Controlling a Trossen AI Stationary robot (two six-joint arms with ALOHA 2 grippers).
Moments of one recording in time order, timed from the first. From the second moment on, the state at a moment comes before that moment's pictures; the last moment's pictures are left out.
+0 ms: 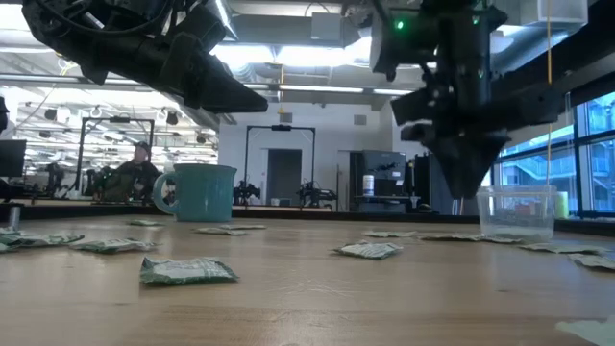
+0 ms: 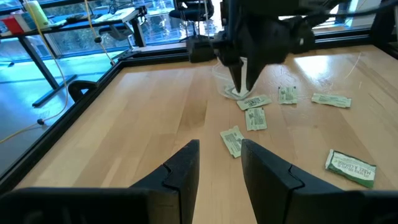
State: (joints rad) left arm 0.02 1.26 0.42 0.57 -0.14 0.09; right arm 0.07 1.73 1.13 -0.96 0.08 -0.22
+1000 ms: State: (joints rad) left arm 0.02 1.26 0.42 0.57 -0.14 0.09; right arm 0.07 1.80 1.13 -0.96 0.07 -0.22
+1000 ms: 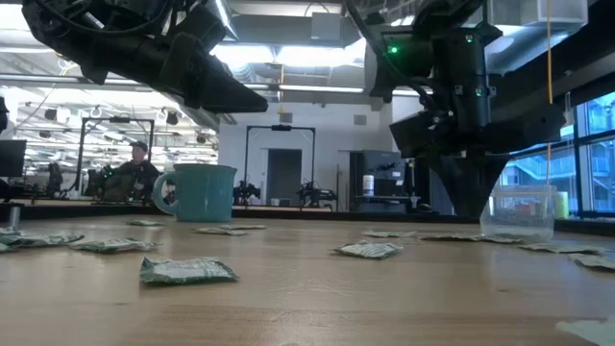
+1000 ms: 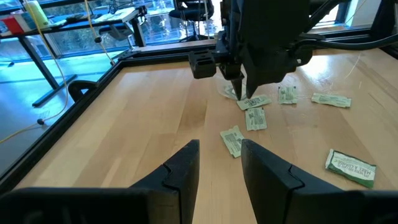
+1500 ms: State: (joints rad) left arm 0.02 1.26 0.42 0.57 -0.14 0.09; right arm 0.10 1.80 1.13 -0.92 0.08 -0.22
